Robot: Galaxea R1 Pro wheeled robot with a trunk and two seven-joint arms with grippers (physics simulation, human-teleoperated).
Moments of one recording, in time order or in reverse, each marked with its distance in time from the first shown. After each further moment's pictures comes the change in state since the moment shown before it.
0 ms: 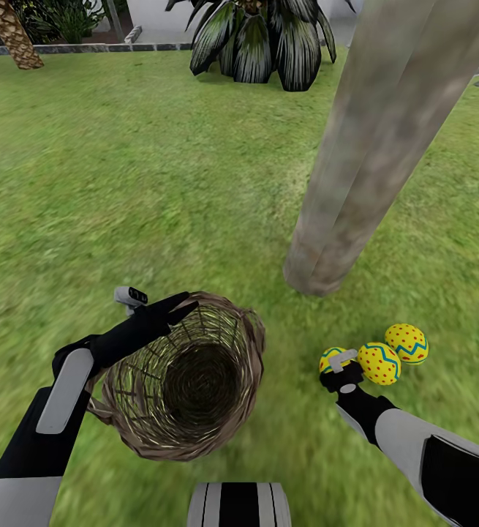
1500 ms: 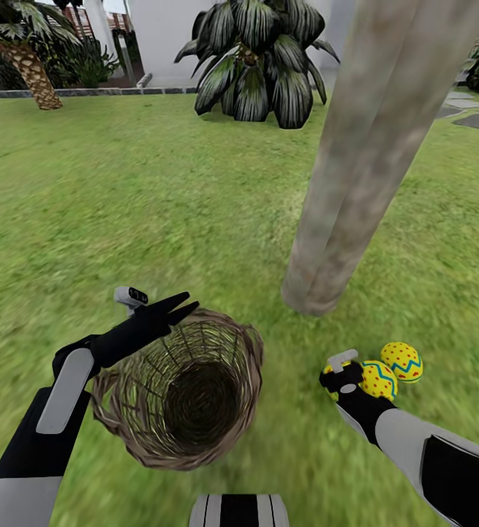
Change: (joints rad) left arm 0.000 0.000 -0.002 0.000 0.001 0.001 -0.001; right arm 0.000 -0.001 0.000 0.000 -0.001 0.002 0.001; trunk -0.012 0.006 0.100
